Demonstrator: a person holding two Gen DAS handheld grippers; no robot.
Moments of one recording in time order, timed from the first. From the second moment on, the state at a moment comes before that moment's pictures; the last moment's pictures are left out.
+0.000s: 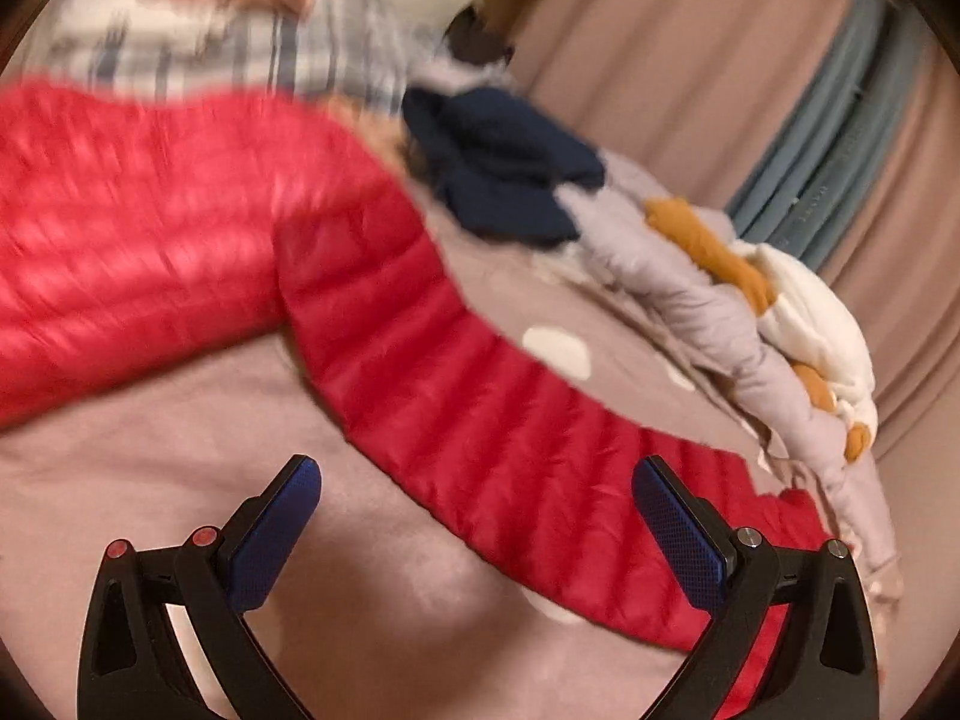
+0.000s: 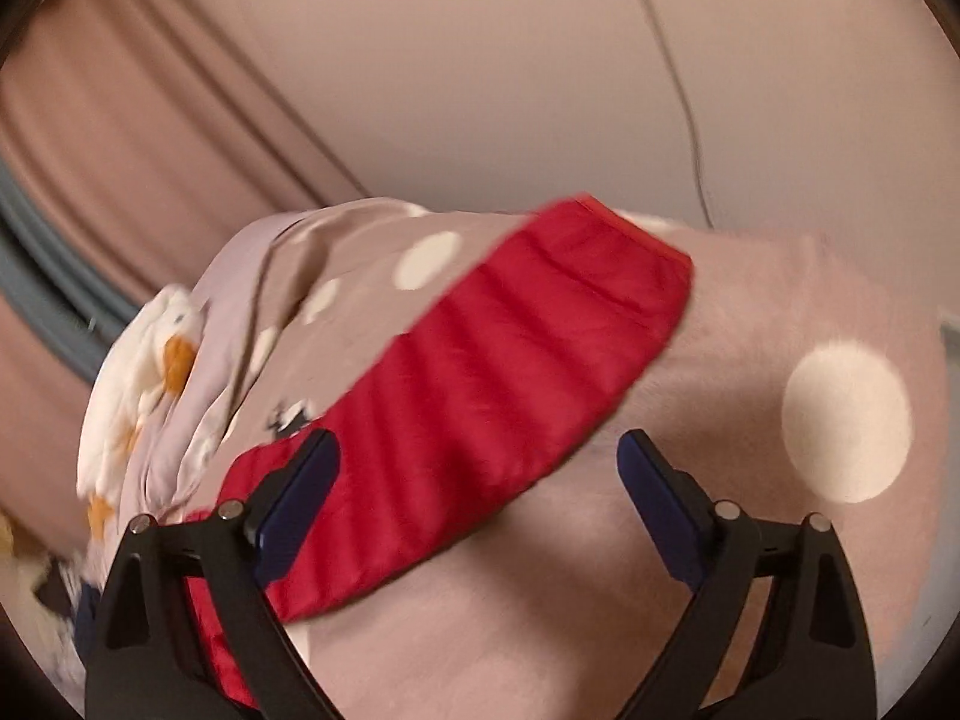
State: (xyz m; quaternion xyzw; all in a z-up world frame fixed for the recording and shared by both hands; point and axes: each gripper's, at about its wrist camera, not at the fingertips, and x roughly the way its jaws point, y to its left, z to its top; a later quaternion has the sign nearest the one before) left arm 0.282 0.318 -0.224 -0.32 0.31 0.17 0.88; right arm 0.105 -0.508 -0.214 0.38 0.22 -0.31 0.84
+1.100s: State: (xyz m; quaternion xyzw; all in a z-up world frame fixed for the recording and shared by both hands) left arm 0.259 0.325 -0.234 -0.34 0.28 0.19 0.88; right arm 0.091 -0.521 -0.240 0.45 0.17 -0.31 0.82
